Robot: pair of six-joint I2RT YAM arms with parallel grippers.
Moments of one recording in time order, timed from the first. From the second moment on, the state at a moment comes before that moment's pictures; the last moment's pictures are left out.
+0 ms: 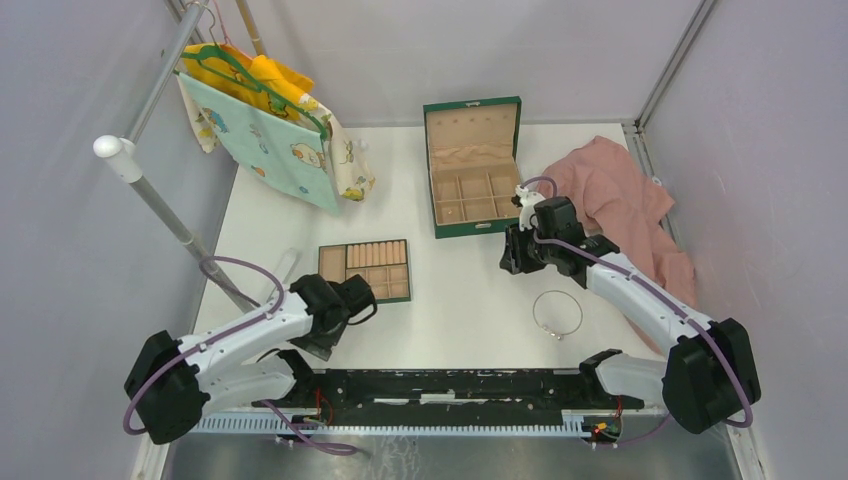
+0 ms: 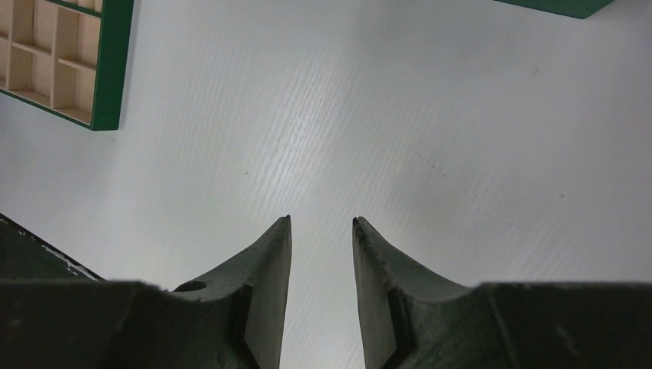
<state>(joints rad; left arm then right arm) -0.82 1.08 0.64 -1.27 -0.44 -2.03 0.42 1.21 0.78 -0.41 -0.21 0.21</state>
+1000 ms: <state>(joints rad) -0.82 0.99 0.46 -1.13 -0.42 -2.05 0.46 1.25 0.79 -0.42 -0.21 0.20</state>
